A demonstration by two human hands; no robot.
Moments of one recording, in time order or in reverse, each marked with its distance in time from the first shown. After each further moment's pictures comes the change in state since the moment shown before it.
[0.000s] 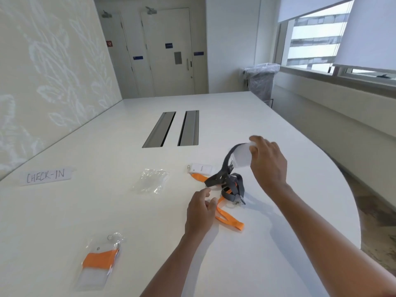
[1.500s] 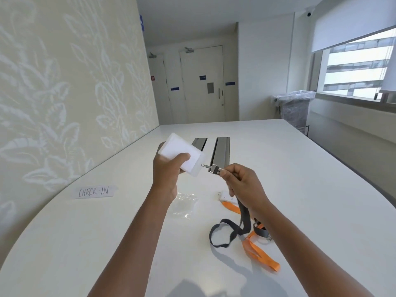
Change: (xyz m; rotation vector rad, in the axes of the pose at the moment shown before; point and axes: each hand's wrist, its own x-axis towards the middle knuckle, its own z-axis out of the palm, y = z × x) left_hand 0.082 0.104 -0.230 -0.809 0.315 -0.073; right_hand 0.004 -0.134 0.006 1.026 -0.532 0.185
